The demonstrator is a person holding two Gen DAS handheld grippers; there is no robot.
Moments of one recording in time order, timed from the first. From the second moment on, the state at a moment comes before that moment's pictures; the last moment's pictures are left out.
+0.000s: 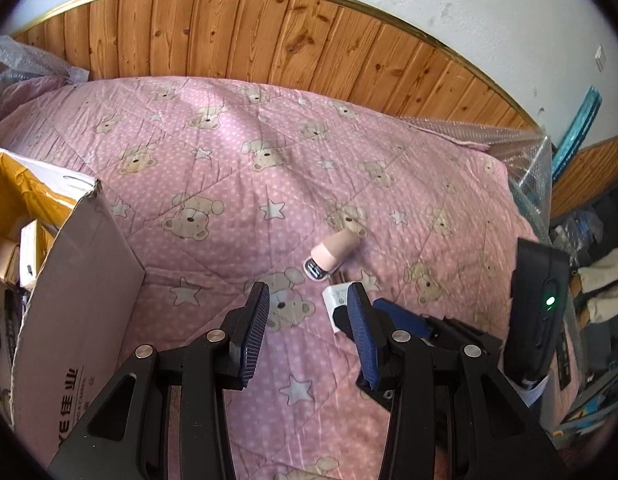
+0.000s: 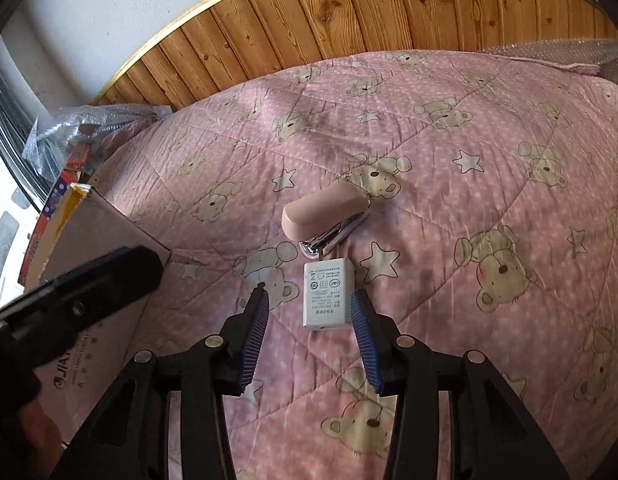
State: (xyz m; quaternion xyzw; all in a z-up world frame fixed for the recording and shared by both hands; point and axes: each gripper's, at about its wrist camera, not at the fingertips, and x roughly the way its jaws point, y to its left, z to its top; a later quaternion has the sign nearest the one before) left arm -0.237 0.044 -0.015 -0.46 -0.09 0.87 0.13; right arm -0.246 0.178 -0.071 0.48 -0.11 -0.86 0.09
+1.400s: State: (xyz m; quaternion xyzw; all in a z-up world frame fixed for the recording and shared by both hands) left arm -0.315 0.174 -0.073 -0.48 0.05 0.85 0.21; right arm -0.210 0.280 -0.095 0.47 -0.24 -0.85 0.07
